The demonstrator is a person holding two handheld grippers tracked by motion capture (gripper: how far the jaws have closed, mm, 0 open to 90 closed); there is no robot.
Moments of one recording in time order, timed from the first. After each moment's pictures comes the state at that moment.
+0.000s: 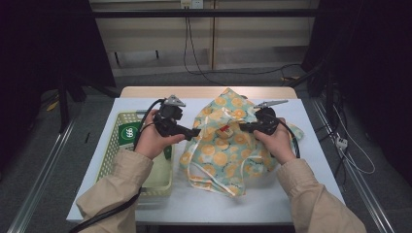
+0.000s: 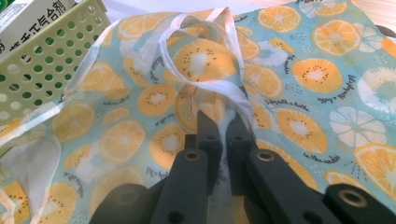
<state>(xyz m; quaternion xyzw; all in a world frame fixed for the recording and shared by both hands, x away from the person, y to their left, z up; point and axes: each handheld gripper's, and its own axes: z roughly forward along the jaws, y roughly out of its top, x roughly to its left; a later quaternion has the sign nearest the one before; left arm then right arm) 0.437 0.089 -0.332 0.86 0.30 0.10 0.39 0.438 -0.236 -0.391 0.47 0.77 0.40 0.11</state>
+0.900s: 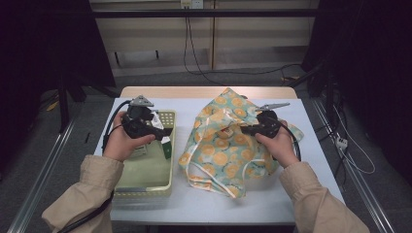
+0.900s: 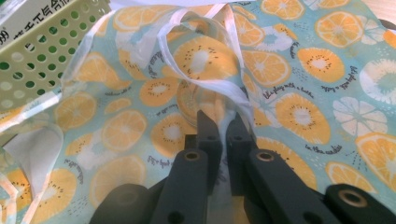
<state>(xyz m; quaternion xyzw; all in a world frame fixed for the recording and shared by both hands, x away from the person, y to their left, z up) 0.435 0.161 -0.327 0.85 0.34 0.13 0.39 0.430 -0.240 -0.394 0.47 0.78 0.41 0.11</state>
